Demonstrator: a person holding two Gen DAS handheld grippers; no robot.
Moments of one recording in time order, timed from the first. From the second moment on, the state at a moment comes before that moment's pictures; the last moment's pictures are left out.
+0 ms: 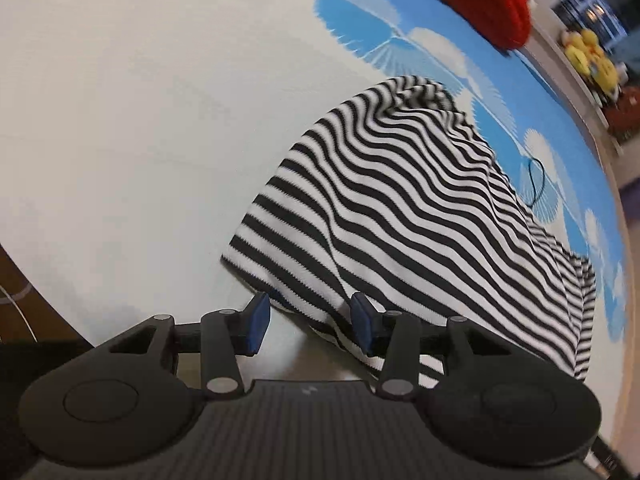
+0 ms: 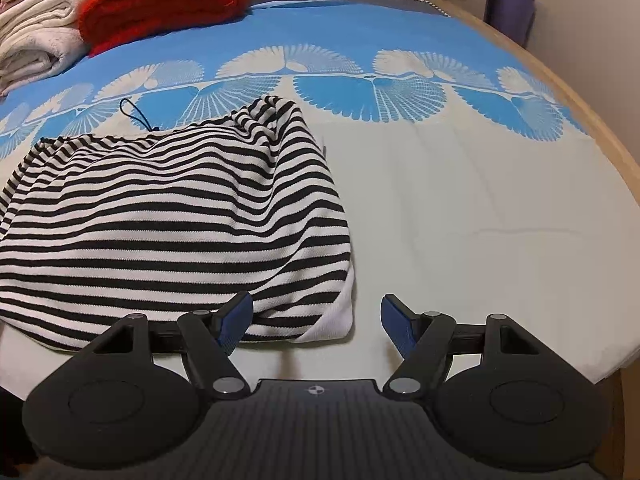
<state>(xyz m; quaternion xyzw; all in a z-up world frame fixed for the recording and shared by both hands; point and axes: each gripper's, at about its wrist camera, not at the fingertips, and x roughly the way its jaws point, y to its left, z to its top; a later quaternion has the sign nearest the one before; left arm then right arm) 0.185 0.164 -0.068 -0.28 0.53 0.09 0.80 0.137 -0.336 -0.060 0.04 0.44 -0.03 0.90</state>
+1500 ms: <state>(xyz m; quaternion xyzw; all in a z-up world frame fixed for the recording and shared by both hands) 0.177 0.177 -0.063 -0.31 0.49 0.11 0.81 0.122 -0.324 -0.042 0.01 0.37 -0.06 0.93</state>
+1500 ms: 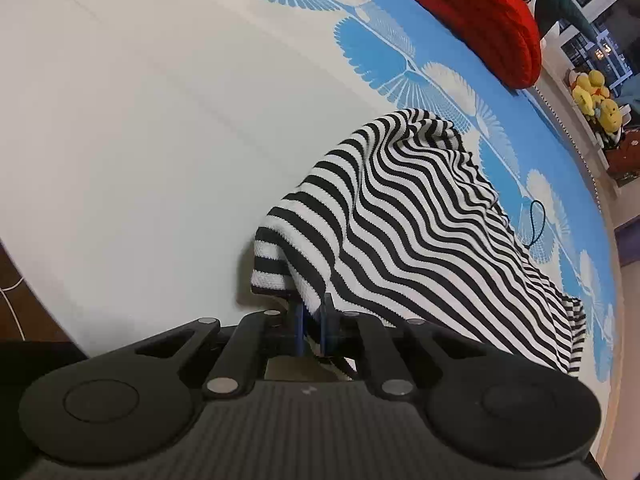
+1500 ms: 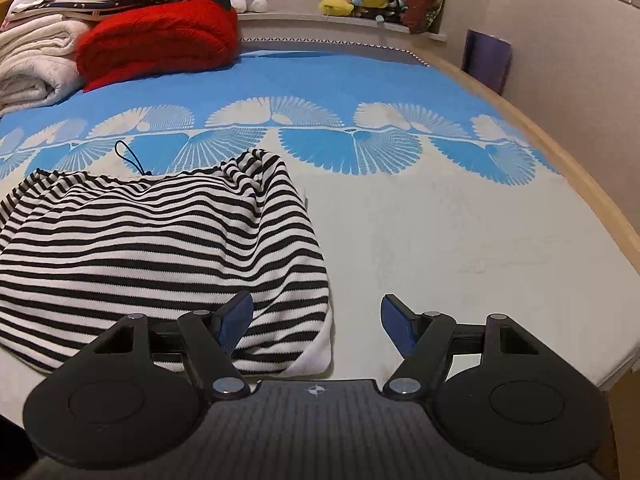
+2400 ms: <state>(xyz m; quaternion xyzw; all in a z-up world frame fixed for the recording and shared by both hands) 0.180 0.180 -0.078 -0.30 0.51 0.14 0.79 0.123 -0.330 -0.047 0.01 0.37 -0.07 0.92</state>
